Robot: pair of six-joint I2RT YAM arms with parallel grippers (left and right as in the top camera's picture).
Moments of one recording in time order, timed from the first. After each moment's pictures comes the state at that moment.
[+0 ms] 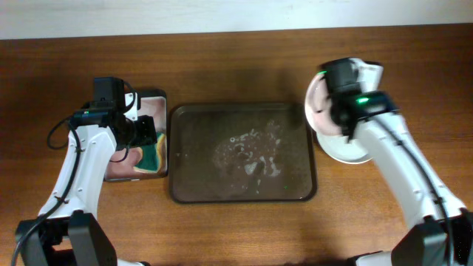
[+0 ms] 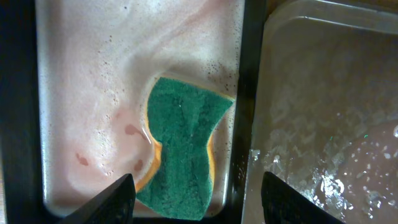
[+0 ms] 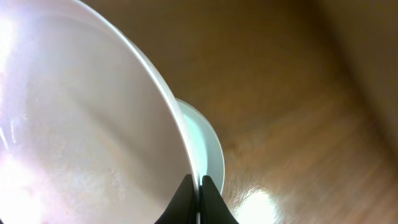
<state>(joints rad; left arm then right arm) 0.07 1.62 1.22 -0.85 0.06 -0.09 0.13 1.59 1.33 -0.88 0.60 0.40</state>
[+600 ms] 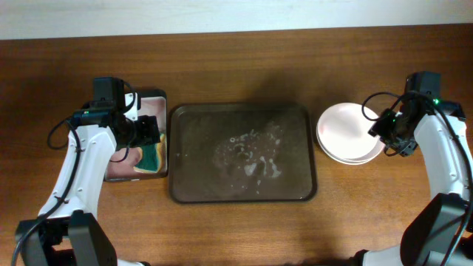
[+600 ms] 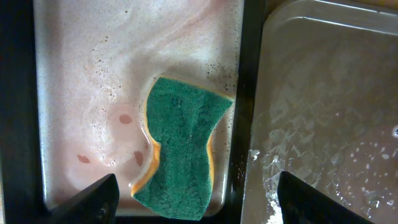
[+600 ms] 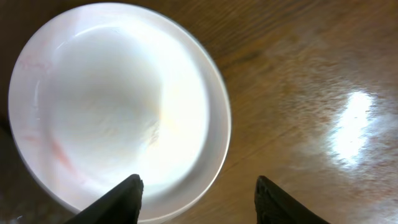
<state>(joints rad) 0.07 1.63 1.22 -0.85 0.07 -0.09 -0.30 1.64 1.25 -0.94 -0.01 0.39</state>
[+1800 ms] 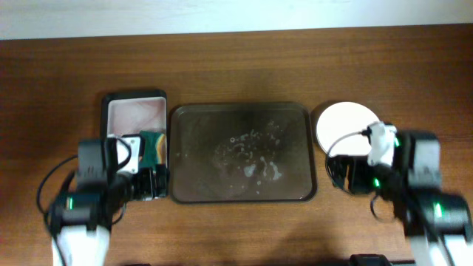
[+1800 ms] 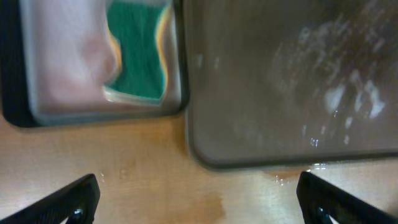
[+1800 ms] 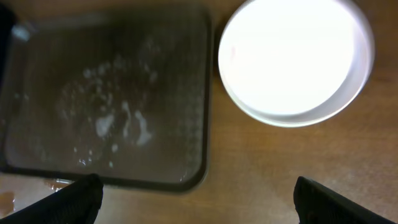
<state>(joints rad) 0.03 0.98 0.93 -1.03 0.18 -0.02 -0.04 0.86 0.96 -1.02 -0.22 0.06</state>
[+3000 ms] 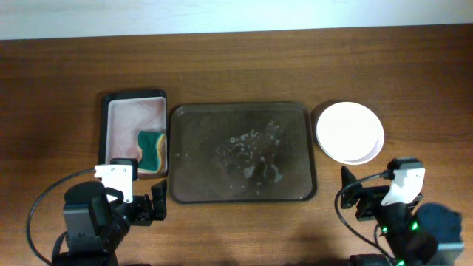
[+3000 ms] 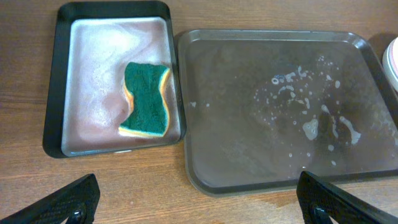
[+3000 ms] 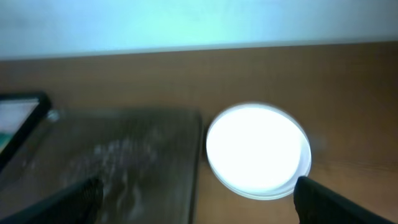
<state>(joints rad) 0.03 0.59 0.81 -0.96 0.18 0.00 -0.01 0.32 0.70 -0.74 -0.13 0.06</state>
